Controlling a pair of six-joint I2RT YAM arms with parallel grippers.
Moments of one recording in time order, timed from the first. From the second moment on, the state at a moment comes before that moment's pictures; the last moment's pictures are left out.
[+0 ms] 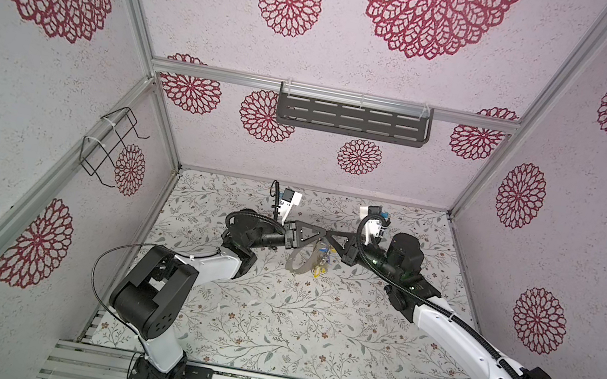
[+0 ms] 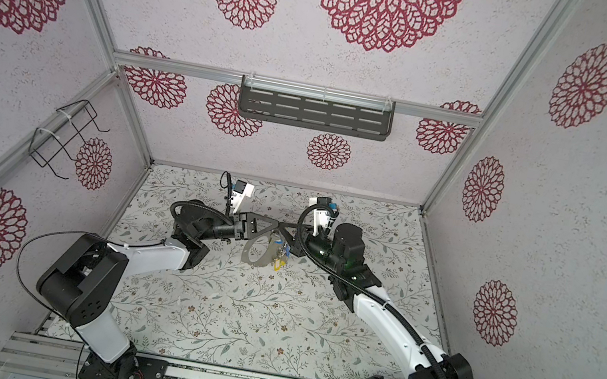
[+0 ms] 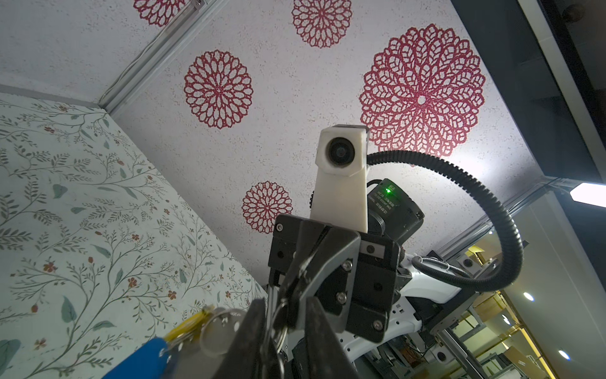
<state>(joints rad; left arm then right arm) -0.47 1.68 0.87 1.09 0.88 -1.10 0.53 1.27 0.87 0.30 -0.55 0.66</state>
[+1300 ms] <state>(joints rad) -0.46 1.70 0.84 1.16 0.89 -1.16 0.53 1.27 0.87 0.29 -0.55 0.66</state>
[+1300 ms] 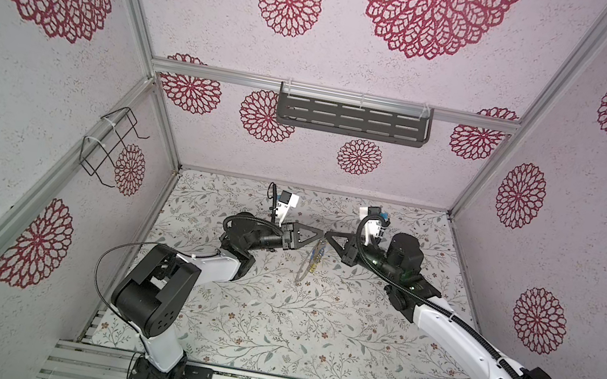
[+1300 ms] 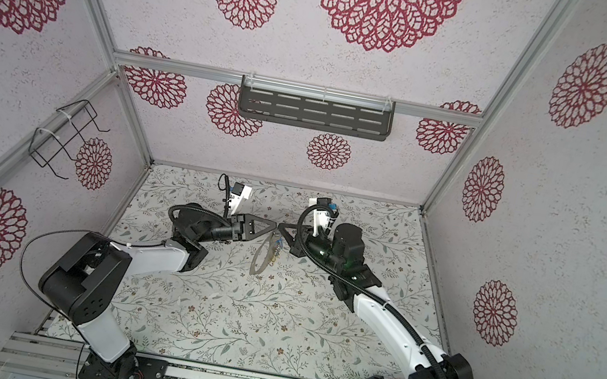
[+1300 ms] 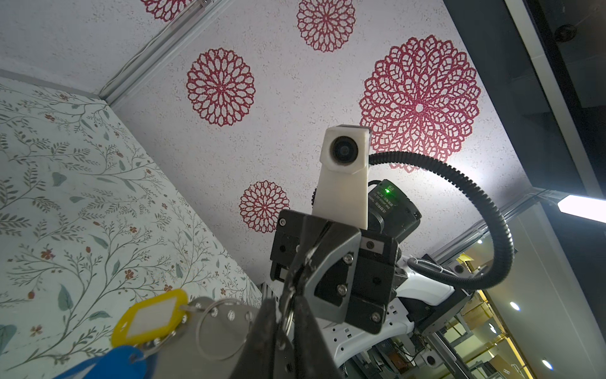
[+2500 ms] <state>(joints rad) -0.45 1.56 0.91 0.75 0.88 -0.97 0.55 1.18 0.72 0.21 -0.40 0.44</state>
